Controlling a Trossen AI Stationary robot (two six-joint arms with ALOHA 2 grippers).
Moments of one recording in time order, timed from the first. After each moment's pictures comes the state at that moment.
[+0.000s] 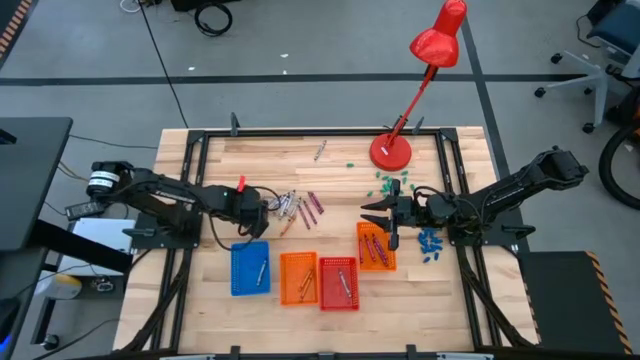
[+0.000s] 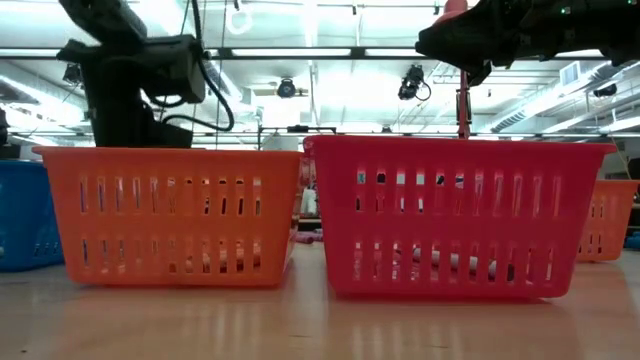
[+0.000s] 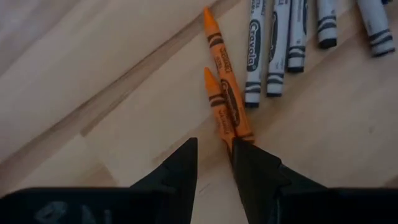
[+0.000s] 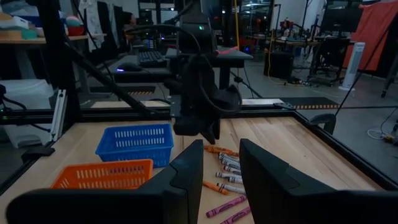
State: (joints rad) left arm 0.01 1.35 0.62 -0.69 -0.31 -0.86; right arm 0.25 1.06 0.36 0.69 0.36 -0.03
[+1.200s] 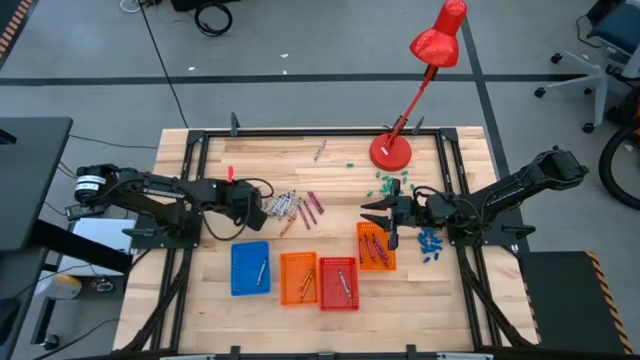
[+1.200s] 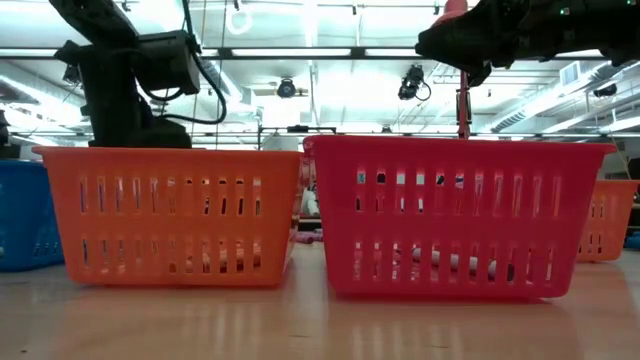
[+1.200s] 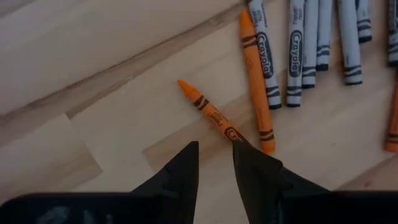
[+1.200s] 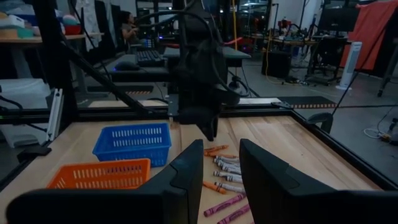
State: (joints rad) left arm 0.10 1.22 0.58 -0.67 -0.19 -0.96; right arm 0.25 1.06 0.36 0.69 0.37 -0.03
